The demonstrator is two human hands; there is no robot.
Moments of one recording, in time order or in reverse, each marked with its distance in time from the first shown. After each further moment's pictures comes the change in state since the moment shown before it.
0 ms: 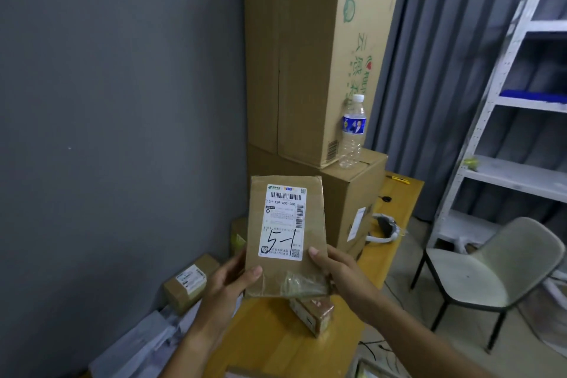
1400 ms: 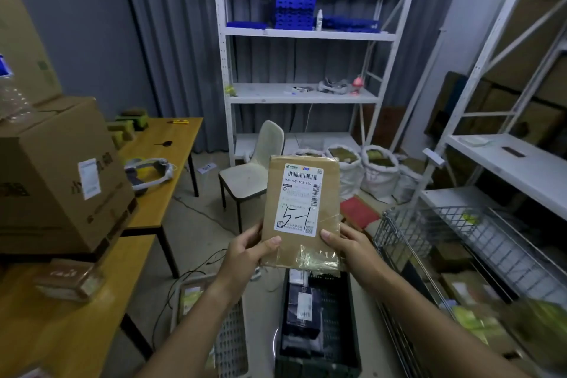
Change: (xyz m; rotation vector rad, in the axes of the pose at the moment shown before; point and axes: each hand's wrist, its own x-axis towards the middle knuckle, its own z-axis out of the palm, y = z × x) left_hand -0.197 -0.128 0.490 0.053 -0.796 -0.245; right_hand -0.480 0.114 -0.324 0.169 0.845 0.016
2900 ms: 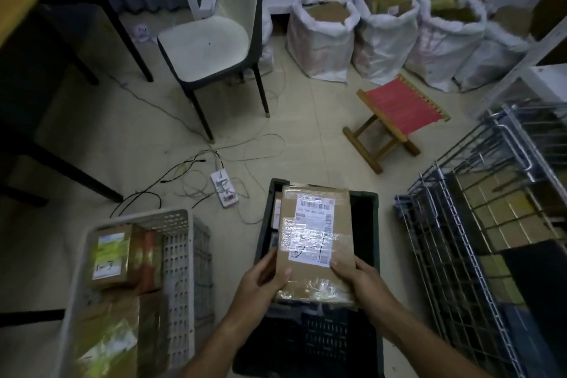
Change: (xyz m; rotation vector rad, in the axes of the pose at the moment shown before) left_hand 0.331 -0.541 0.033 0.058 0.110 -0.583; right_hand 0.374 0.494 -0.214 0.064 0.092 0.612
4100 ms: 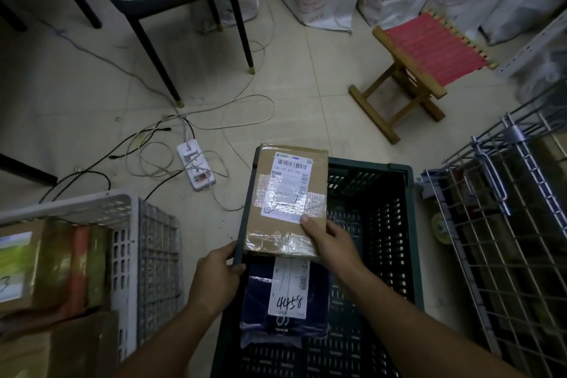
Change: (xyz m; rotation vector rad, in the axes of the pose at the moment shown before) left_hand 0.204 -0.143 -0.065 0.693 0.242 -0.031; right_hand 0.224 0.079 0.028 -0.084 0.138 -0.049
